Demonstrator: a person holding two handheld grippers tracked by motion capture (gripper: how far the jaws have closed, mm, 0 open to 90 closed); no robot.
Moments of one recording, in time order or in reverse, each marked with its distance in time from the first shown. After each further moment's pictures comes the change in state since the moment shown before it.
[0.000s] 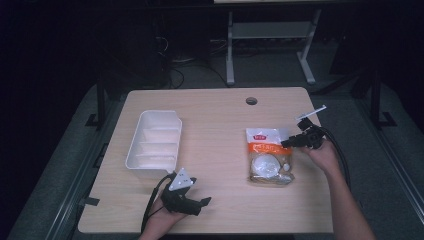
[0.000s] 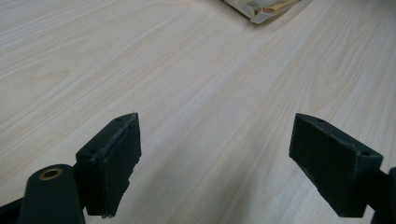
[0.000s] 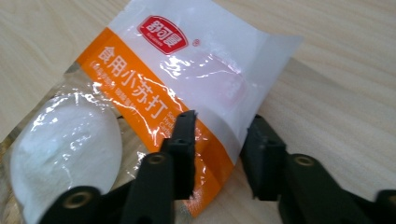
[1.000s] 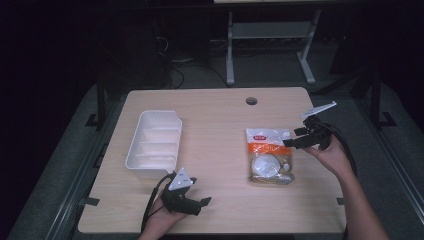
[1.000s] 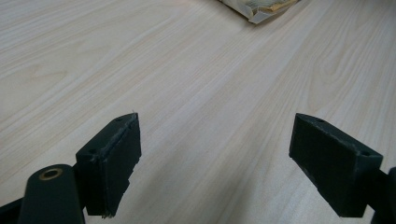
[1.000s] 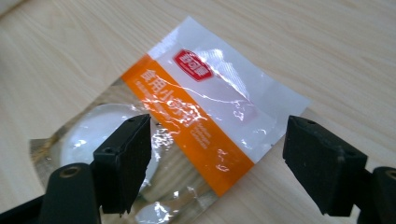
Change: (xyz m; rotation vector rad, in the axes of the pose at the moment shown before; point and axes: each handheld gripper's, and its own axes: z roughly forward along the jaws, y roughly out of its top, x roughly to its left) left arm 0.001 0.000 0.000 -0.001 -0.008 -0.001; right arm 0.032 0.007 -0.043 -0.070 -0.063 -0.086
